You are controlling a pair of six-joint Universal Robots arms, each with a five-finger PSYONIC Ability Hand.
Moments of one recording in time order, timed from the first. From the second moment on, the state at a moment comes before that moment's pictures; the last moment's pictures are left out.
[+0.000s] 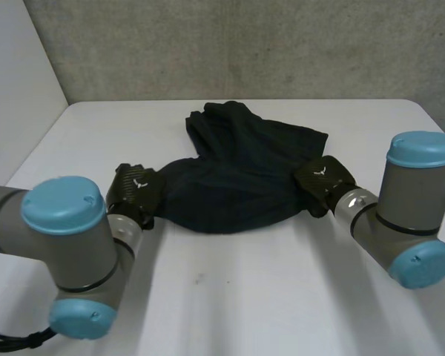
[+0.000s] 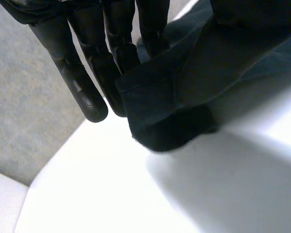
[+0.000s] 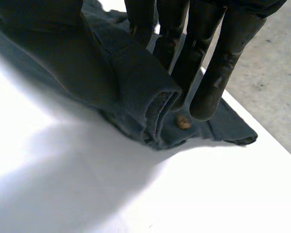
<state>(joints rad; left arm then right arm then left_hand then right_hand) 4.16 -2.02 -1.67 3.48 -1.78 3.66 1.95 -0.99 1.43 -0.08 1.37 2.63 1.12 1.20 1.19 1.20 1.00 0.97 1.18 1.18 1.19 0.99</state>
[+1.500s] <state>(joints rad) 4.28 -2.51 -1.02 3.46 -1.20 3.75 1.82 -1.31 1.97 -0.04 1.26 2.42 0.79 0.76 0.76 0.75 0.57 0.97 1.18 1.18 1.19 1.00</state>
